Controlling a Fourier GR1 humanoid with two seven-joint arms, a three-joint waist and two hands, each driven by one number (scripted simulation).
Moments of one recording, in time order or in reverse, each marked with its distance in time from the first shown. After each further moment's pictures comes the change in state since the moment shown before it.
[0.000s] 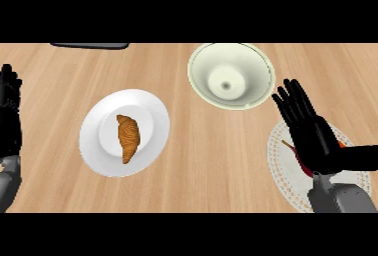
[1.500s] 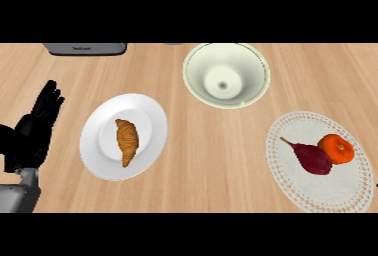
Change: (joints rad) left arm 0.068 -0.074 -0.060 -0.113 0.106 -0.161 0.205; right arm 0.501 -0.419 -0.287 -0.497 0.977 -0.433 0.937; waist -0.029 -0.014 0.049
